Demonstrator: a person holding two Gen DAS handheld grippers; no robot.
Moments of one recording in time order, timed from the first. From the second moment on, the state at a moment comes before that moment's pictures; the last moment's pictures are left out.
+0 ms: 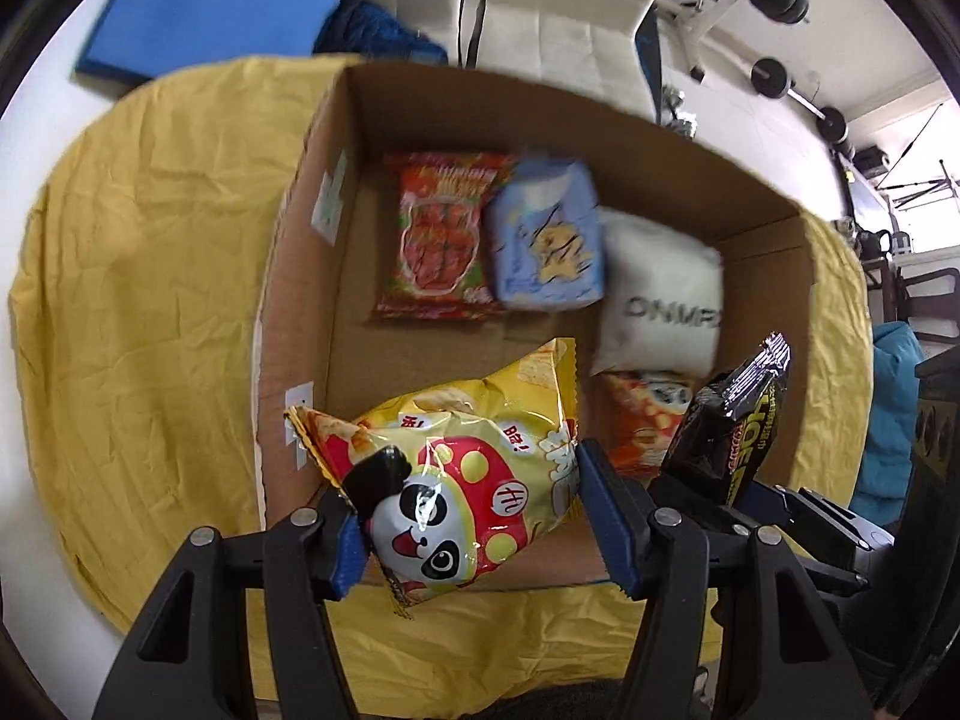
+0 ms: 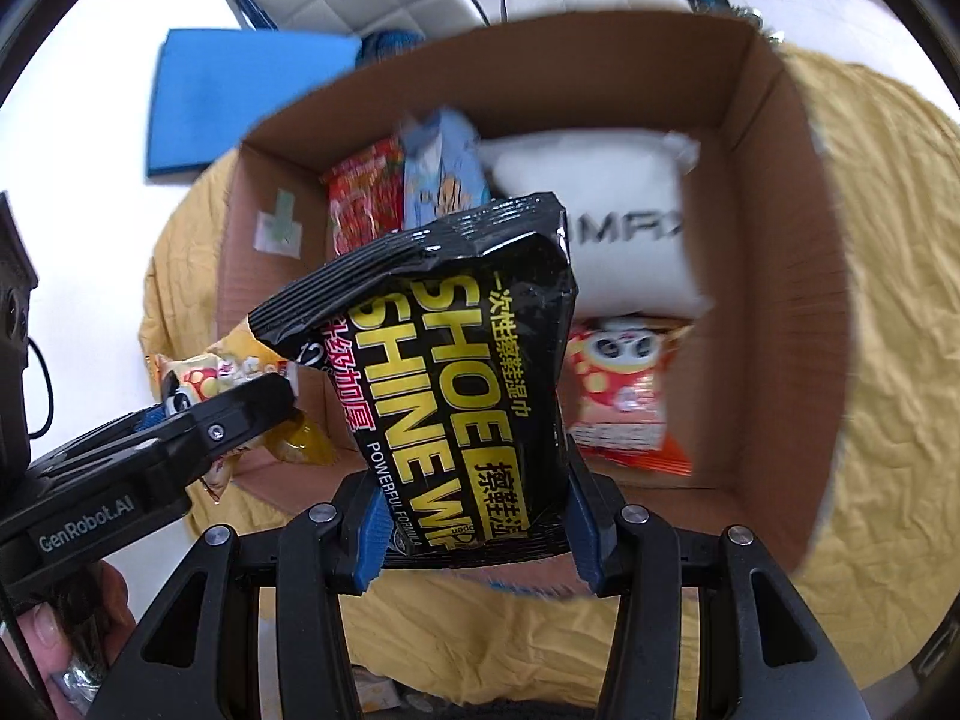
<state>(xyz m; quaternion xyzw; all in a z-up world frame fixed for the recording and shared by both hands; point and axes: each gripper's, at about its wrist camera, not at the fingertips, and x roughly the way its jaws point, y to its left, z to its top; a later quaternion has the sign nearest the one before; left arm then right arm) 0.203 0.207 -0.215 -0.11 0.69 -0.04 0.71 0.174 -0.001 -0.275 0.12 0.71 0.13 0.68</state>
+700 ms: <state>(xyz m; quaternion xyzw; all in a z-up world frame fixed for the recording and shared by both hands) 0.228 0.215 -0.362 -0.13 0.80 -0.09 0.58 0.185 0.038 -0.380 0.09 0.78 0.11 0.61</state>
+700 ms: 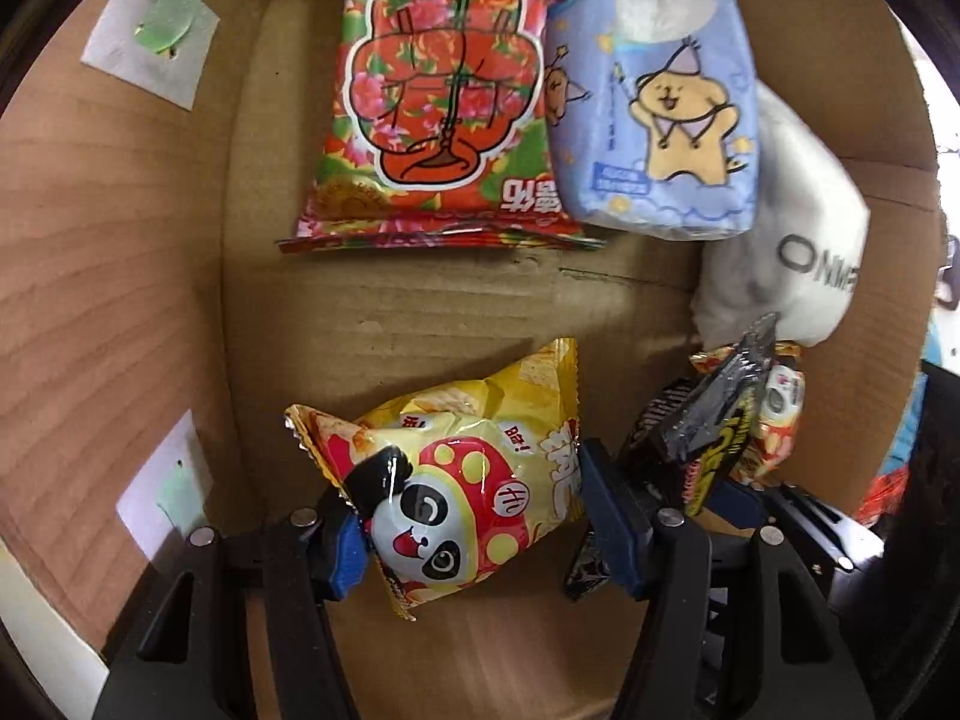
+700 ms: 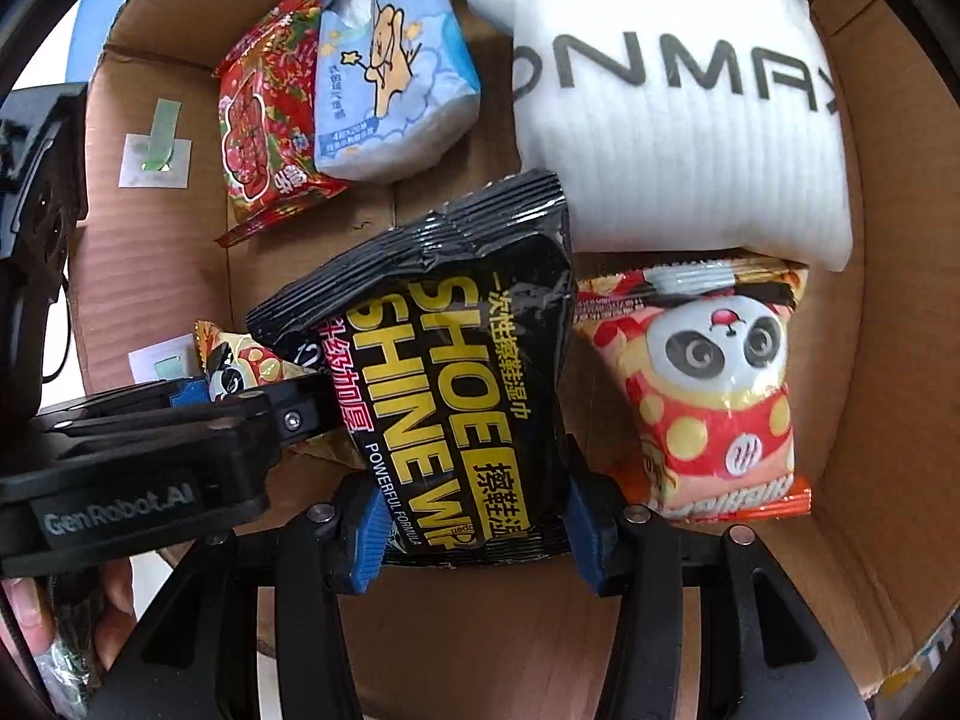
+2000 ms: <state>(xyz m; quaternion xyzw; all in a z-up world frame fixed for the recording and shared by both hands) 0.196 0.184 -0.306 -0.05 0.74 -0.03 0.67 0.201 0.022 -0.337 0.01 0.74 0.05 0.67</state>
